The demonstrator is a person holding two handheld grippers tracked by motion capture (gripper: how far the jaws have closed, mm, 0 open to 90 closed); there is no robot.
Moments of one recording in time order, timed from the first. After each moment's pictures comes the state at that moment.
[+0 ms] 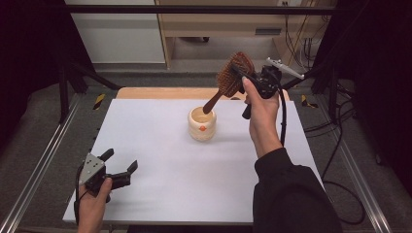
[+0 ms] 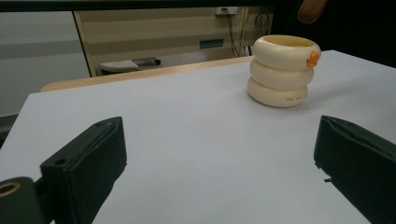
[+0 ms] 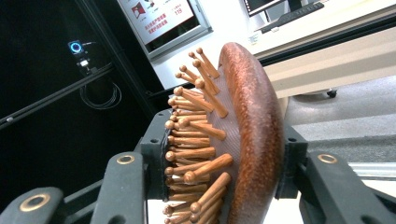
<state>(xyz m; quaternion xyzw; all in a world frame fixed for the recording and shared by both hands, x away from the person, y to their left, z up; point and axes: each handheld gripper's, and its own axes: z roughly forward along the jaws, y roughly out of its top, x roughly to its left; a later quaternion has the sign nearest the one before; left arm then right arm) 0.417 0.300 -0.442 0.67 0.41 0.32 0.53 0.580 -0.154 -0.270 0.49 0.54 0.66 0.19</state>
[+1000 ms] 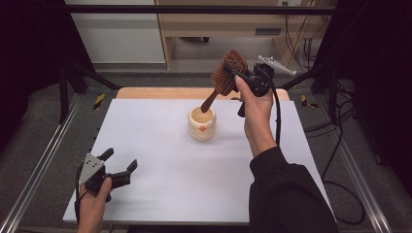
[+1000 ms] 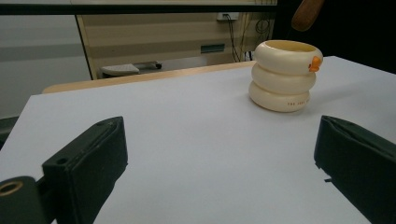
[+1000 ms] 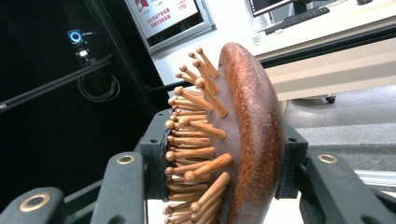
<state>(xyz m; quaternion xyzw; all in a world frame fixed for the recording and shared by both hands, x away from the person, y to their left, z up) 0.418 0.301 -0.444 0.66 0.41 0.32 0.54 0.586 -0.139 -0.268 0.47 0.55 0.65 0.21</state>
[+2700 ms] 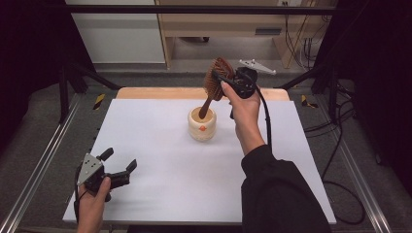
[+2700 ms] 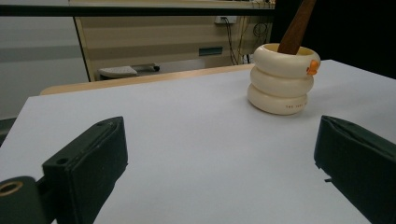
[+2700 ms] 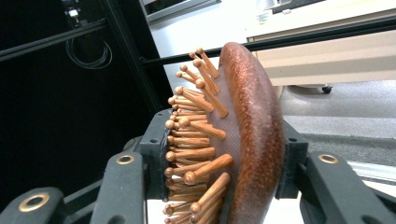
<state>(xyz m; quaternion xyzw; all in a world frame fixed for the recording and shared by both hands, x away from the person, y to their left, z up) 0.419 0.303 -0.445 0.66 0.41 0.32 0.54 0.601 -0.109 -0.287 0.46 0.61 0.61 0.22</state>
